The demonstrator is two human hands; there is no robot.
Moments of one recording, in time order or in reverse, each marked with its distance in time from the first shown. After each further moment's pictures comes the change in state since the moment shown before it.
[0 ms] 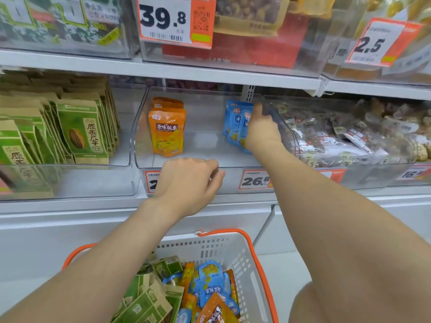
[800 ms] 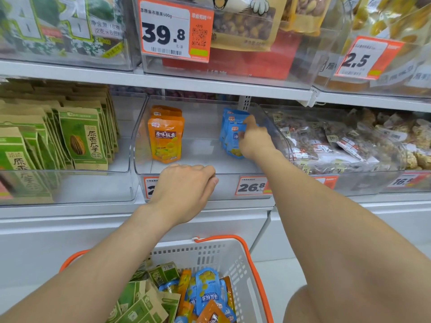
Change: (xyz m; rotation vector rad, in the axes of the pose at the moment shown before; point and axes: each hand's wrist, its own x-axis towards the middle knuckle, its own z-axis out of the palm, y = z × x) left_hand -0.003 -0.004 -0.001 0.010 -0.041 0.062; right_hand 0.007 0.008 0.005 0.137 -0.083 -0.050
